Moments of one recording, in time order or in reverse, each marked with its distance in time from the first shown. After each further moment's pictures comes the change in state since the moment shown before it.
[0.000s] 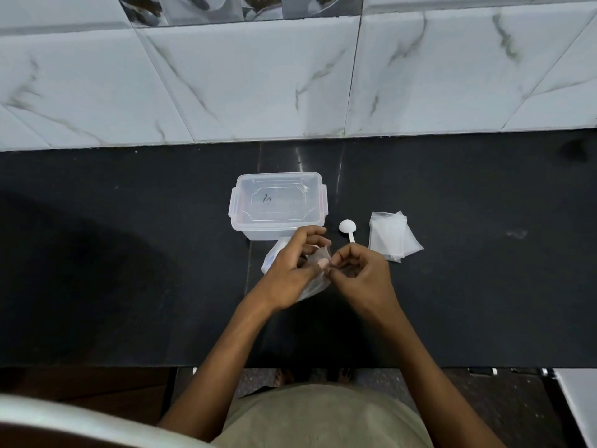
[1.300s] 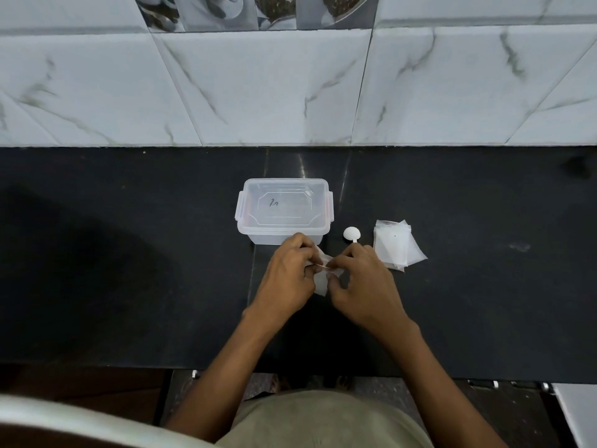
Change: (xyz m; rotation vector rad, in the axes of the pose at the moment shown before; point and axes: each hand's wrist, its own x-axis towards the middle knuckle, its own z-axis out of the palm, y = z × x) left_hand 0.000 0.001 0.001 0.535 0.314 0.239; right_hand 0.004 -0.009 0.001 -0.715 -0.091 -0.231
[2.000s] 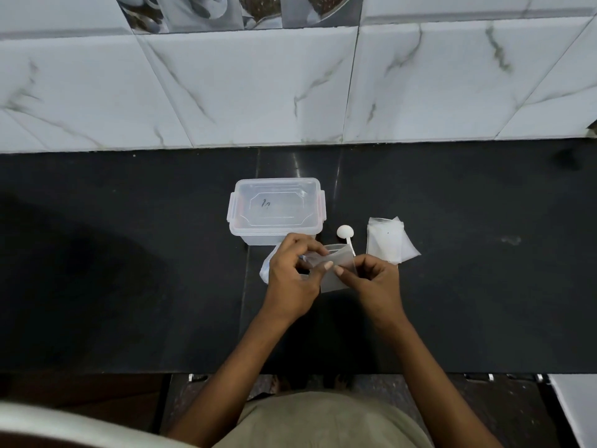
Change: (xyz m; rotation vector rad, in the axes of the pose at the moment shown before) left_hand -0.006 0.015 0.018 -0.402 0.161 -0.085; right_hand -0.010 0.027 0.010 1.017 0.159 0.378
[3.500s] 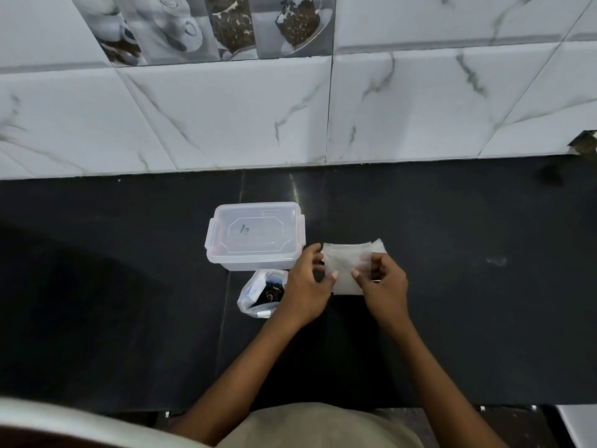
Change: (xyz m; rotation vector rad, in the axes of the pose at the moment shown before) left_hand 0.041 -0.015 0.068 0.060 -0.205 -0.341; right_hand 0.058 0.013 -0.053 -0.296 0.212 -0.041
